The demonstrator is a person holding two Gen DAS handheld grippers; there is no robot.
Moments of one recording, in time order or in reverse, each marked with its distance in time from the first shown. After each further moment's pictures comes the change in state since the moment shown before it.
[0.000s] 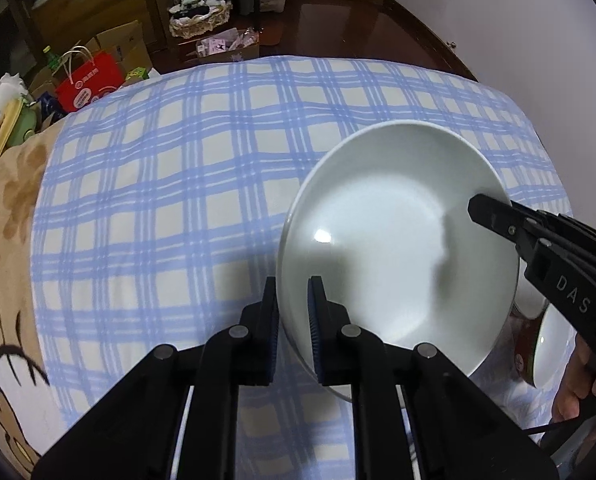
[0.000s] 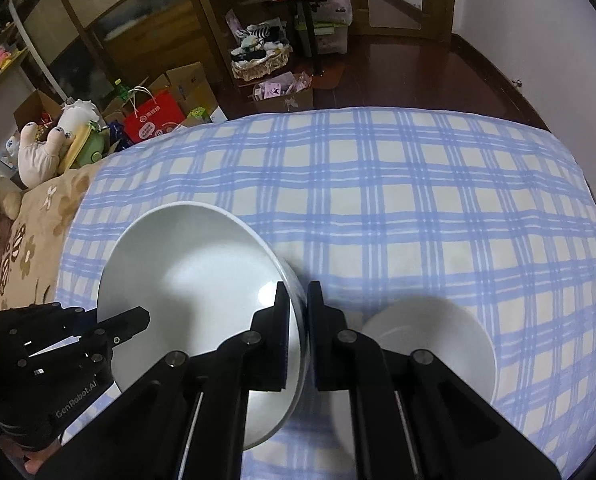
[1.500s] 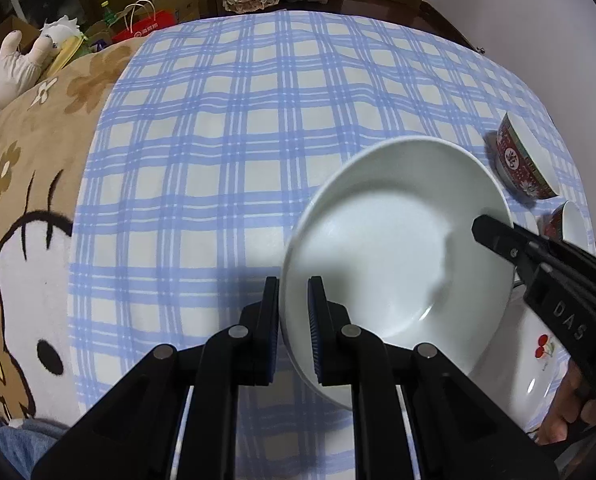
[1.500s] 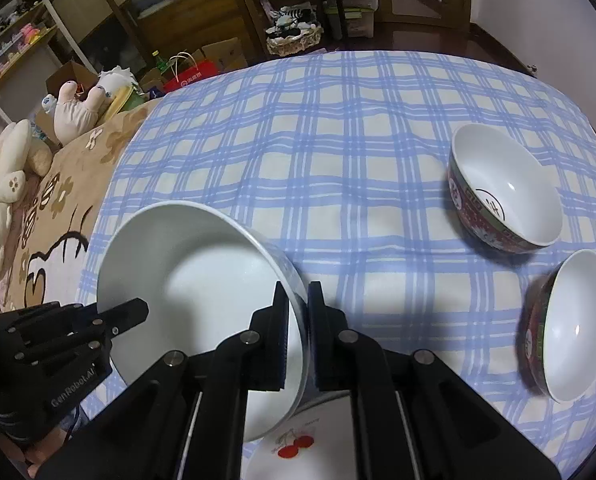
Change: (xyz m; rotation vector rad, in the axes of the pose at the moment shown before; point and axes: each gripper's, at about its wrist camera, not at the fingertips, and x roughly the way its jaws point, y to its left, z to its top) left arm -0.030 0.043 -0.135 -0.106 0.007 0.064; right arm -0.018 0.067 -0.121 -0.016 0.025 0.064
